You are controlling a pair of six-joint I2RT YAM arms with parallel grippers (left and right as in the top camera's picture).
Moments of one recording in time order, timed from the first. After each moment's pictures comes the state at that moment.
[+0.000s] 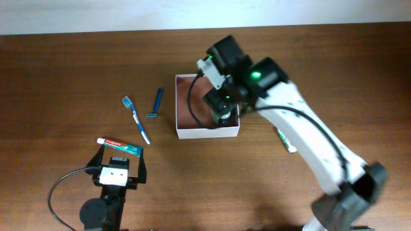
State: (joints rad) left arm 0.09 0.01 0.03 -0.11 0.17 0.20; right arm 0.55 1.79 1.84 -1.16 0.06 -0.17
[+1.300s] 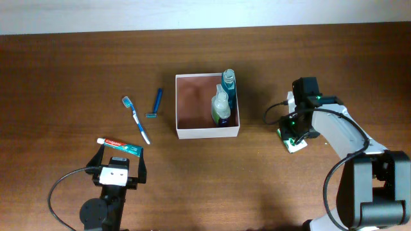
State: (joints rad) left arm 0.09 0.01 0.03 -0.11 0.17 0.20; right arm 0.01 1.72 1.07 -0.78 0.04 -0.01
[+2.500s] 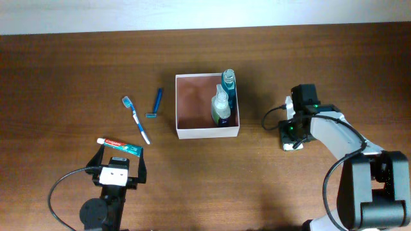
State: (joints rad) left arm 0.09 0.01 0.03 -0.11 0.17 0.20; right arm 0.01 1.71 0.97 -0.66 0.03 -0.02
